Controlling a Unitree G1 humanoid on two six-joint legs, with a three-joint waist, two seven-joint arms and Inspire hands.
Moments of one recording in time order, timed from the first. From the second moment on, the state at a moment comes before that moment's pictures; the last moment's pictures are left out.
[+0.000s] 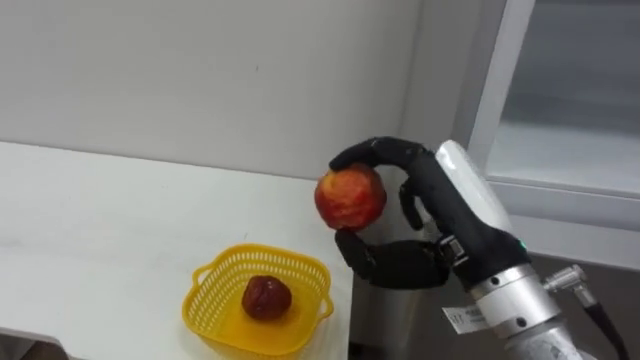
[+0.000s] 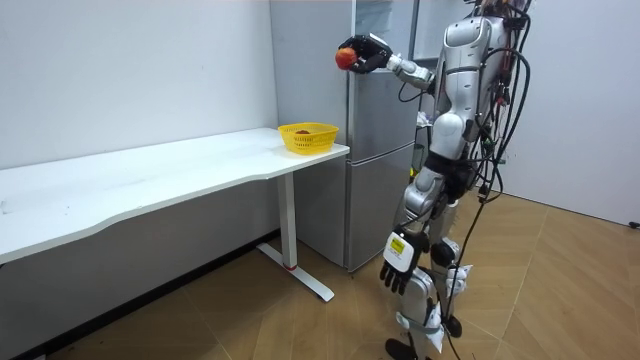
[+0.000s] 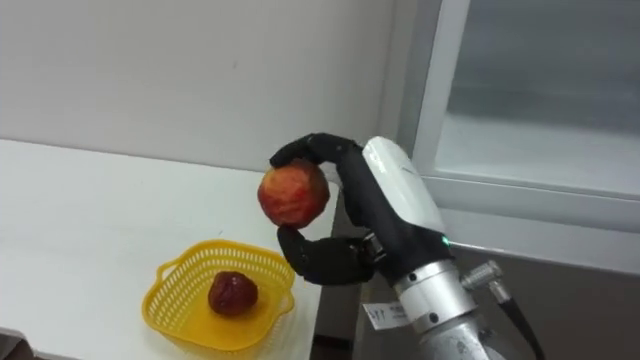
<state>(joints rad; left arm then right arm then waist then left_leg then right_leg) 0.16 0.26 -0.09 1.16 0.25 0.06 -0.10 -0.32 -0.38 0.26 -0.26 -0.40 -0.02 -0.03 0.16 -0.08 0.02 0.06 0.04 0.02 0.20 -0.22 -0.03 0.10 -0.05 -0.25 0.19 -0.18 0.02</state>
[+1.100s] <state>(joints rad) 0.11 0.26 -0.10 1.16 0.26 0.13 -0.12 -0.47 -0.32 0.45 0.23 -0.62 0.07 0.05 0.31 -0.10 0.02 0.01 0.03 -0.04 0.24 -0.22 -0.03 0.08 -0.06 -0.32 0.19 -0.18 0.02</state>
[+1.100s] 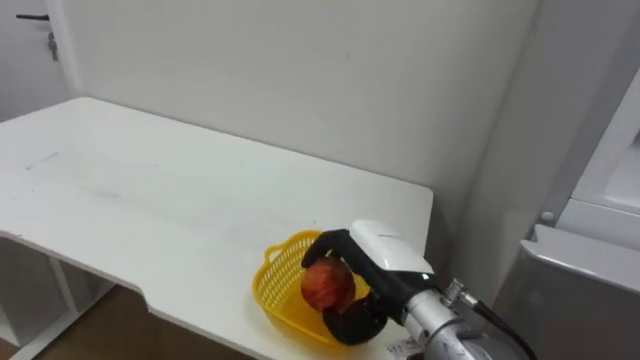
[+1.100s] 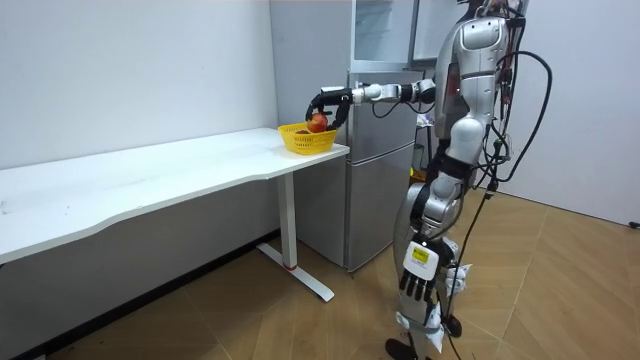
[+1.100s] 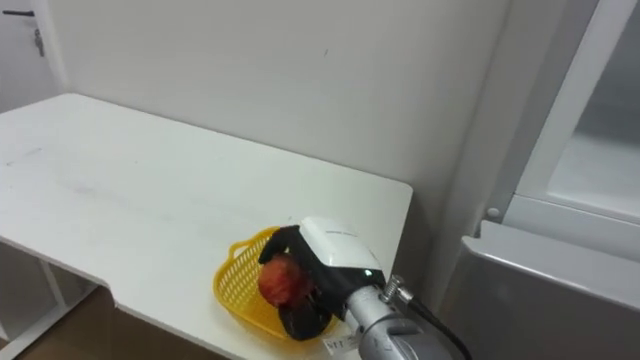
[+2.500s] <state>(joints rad) 0.10 0.27 -0.09 1.14 0.26 0.09 -0.16 -0.53 -0.31 0.38 0.19 -0.59 0.03 0.04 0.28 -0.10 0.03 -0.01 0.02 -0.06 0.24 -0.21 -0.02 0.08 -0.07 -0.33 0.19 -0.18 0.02</state>
